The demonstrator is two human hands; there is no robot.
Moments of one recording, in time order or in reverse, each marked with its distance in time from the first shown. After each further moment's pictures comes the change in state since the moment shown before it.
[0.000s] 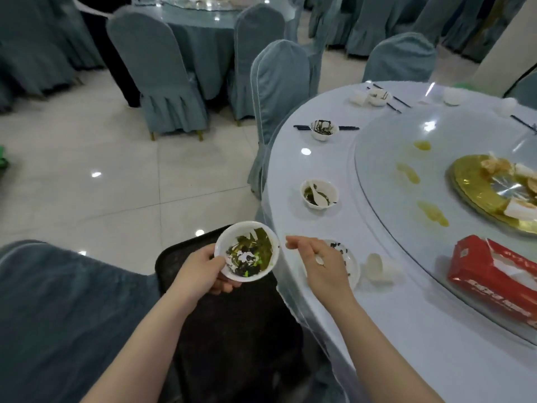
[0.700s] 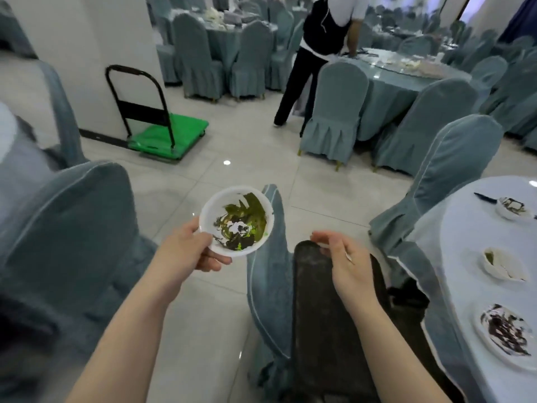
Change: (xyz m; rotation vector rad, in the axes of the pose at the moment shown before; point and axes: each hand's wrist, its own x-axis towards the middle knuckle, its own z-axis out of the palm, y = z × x) left_hand -0.267 -0.183 -0.280 -0.421 0.612 0.133; right_hand -0.148 -0.169 0.255 0.184 -0.391 -0.277
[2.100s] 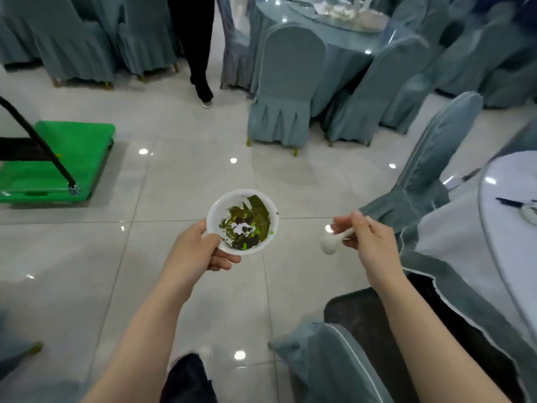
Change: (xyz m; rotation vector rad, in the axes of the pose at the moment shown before) left_hand 0.526 0.082 -0.068 0.086 -0.343 -0.102; right_hand 0.415 0.043 0.178 -0.011 0.387 0.331
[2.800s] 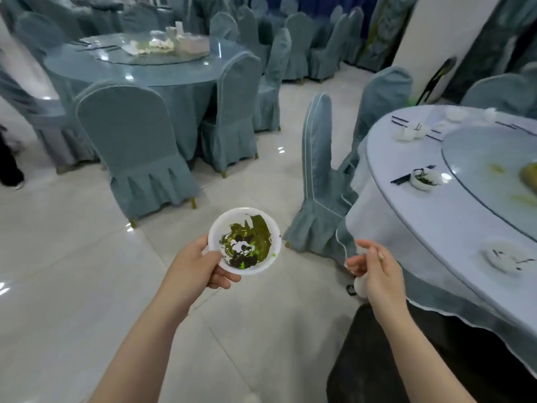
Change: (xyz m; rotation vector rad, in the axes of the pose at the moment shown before) left_hand 0.276 0.195 0.190 0.297 -0.581 0.183; right_hand 0.187 0.057 -0.096 0.006 0.758 0.098
